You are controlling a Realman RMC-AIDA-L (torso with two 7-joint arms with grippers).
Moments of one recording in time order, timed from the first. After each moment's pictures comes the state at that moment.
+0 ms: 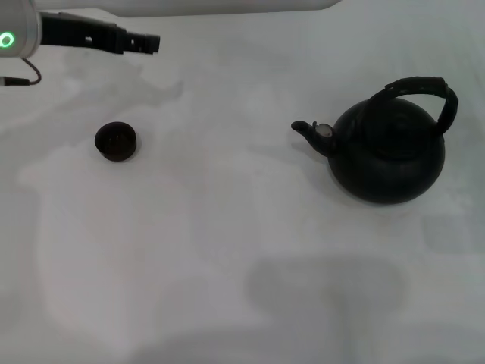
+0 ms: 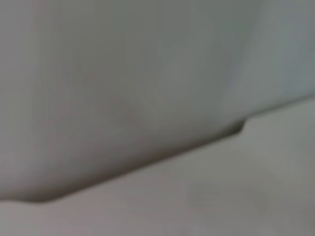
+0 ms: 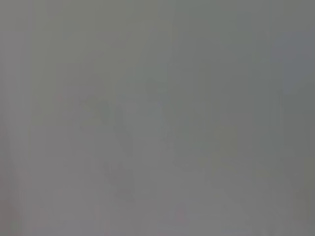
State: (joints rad) left arm -0.55 -2.00 1.24 1.09 -0.94 -1.05 0.73; right arm 0.22 2.02 -1.59 -0.11 0.14 -1.35 0.41
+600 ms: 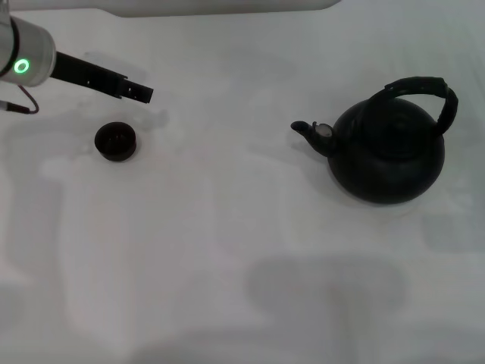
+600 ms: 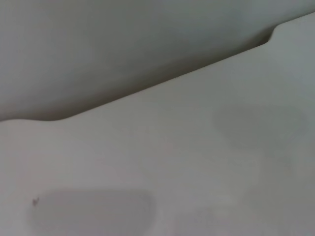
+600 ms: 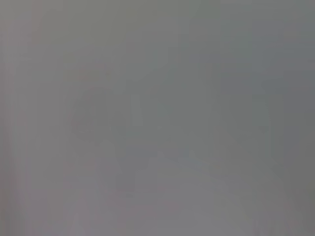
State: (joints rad) left arm -0.61 -2.07 1.21 1.10 -0.62 -1.18 0.61; right arm 0.22 2.02 -1.59 -0.10 0.14 -1.35 0.40
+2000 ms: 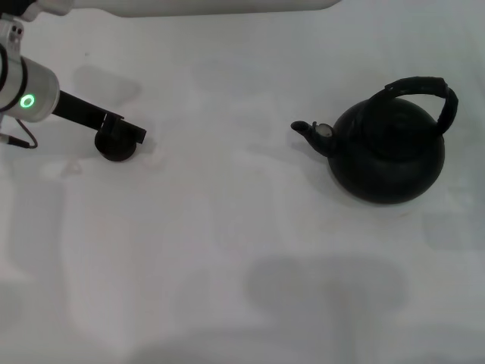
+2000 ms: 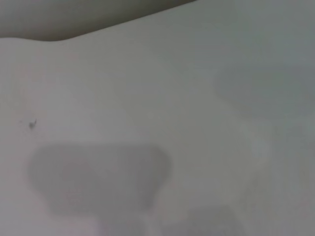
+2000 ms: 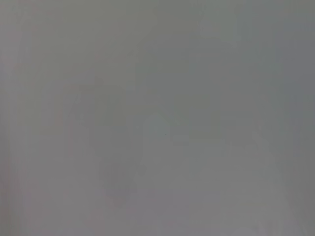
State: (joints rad) left arm -0.62 -2.07 1.23 0.99 -0.55 -1.18 0.58; right arm 0.23 2.02 -1.59 -0.10 0.14 -1.33 0.40
